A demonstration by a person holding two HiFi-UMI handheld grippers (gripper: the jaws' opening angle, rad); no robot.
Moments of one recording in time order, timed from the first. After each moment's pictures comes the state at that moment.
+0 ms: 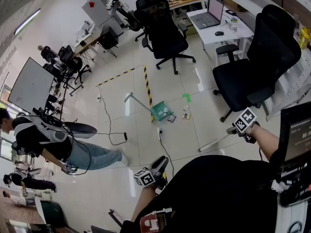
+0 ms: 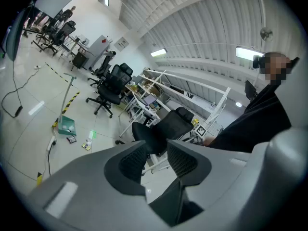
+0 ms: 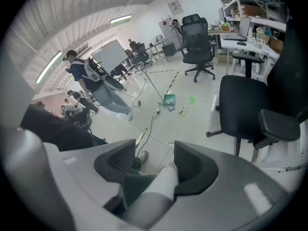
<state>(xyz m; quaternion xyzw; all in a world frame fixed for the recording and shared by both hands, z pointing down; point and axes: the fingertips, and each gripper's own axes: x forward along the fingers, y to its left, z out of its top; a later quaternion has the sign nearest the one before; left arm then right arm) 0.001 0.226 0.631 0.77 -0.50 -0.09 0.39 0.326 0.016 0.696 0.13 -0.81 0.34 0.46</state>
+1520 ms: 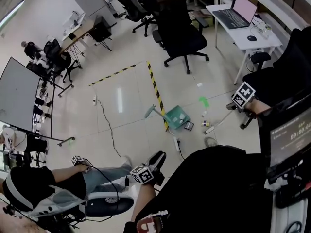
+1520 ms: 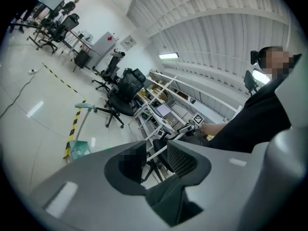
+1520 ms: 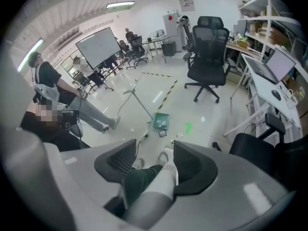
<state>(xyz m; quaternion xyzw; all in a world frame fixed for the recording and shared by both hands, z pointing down) -0.390 0.032 0.667 0.77 -0.49 -0.09 0.41 -0.058 -0.258 0.677 0.17 -0.79 0.27 0.52</state>
